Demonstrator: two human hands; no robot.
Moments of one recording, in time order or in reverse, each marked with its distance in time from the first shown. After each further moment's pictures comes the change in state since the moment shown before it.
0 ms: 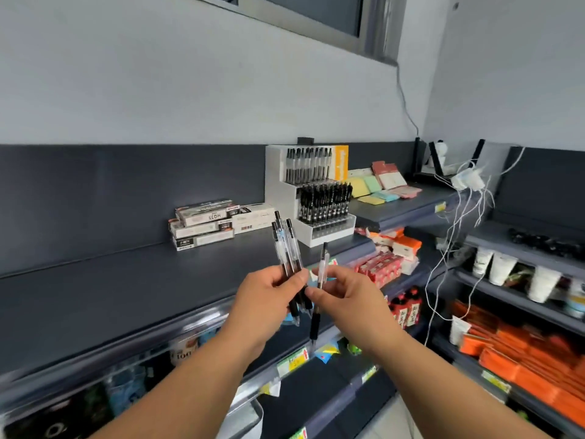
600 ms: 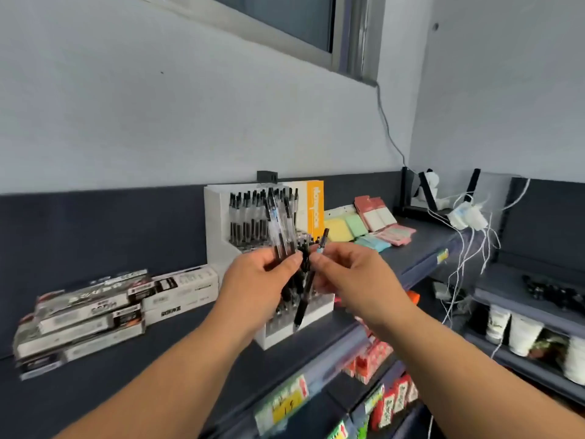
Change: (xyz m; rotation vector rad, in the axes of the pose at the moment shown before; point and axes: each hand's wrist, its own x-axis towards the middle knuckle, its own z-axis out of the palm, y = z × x) left_hand 0.258 0.035 0.084 0.128 0.040 0.199; right_hand 0.244 0.035 -0.112 0.073 0.136 -0.033
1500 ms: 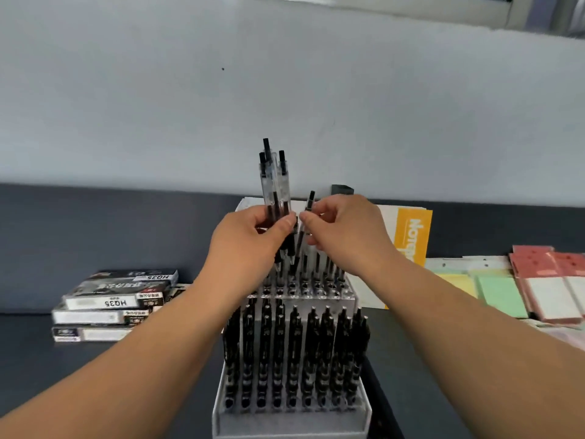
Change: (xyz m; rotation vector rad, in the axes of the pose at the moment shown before) left_hand 0.159 0.003 0.044 0.360 0.676 0.007; right_hand 0.268 0.033 0.020 -0.136 -0.335 -0.510
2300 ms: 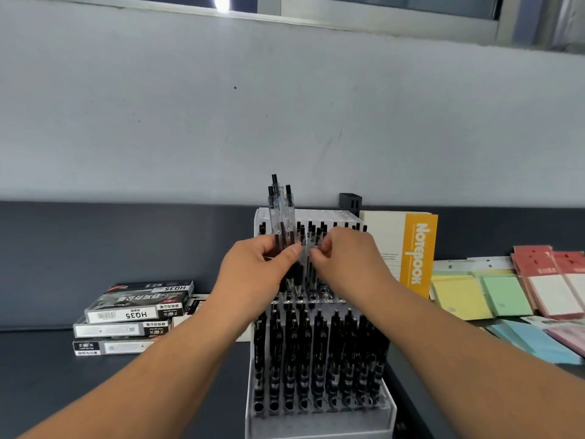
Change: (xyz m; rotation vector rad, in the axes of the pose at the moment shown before) left_hand -0.012 -0.020 -0.022 -0.103 -0.100 -0.062; right_hand -0.019 -0.007 0.030 -0.381 -0.048 0.049
